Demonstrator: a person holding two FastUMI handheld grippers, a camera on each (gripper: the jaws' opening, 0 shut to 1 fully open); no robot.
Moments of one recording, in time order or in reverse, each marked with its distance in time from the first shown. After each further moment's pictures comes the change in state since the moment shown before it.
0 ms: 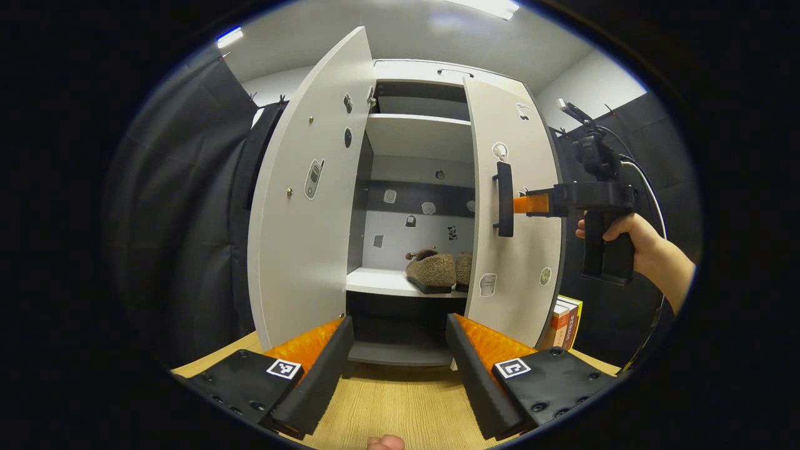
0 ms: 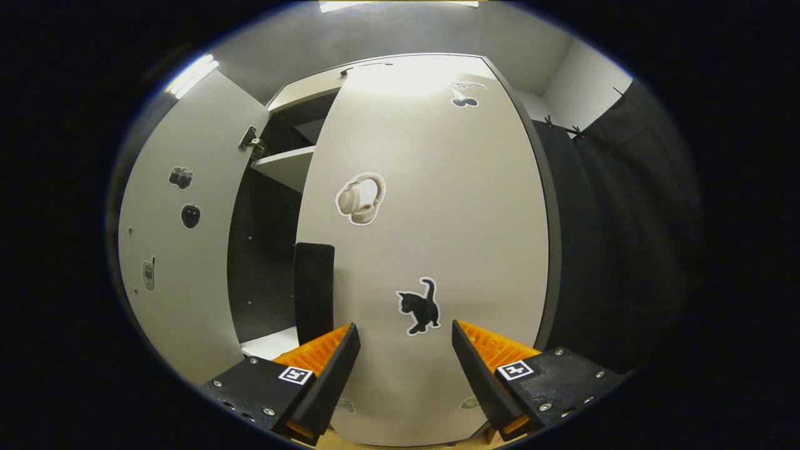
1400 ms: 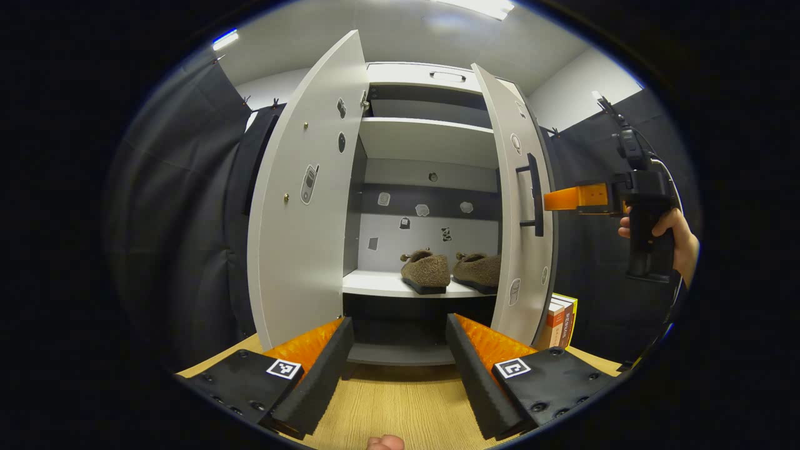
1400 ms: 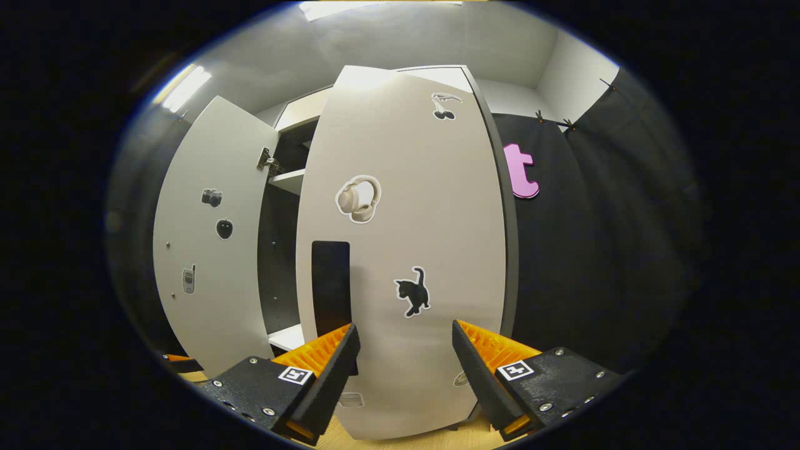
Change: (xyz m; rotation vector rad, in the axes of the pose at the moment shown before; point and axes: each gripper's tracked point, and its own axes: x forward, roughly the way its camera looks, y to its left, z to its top) left arm -0.008 -0.003 0.001 0.012 -0.012 -0.031; right arm -0.037 -0.011 0.005 0.053 0.015 0.011
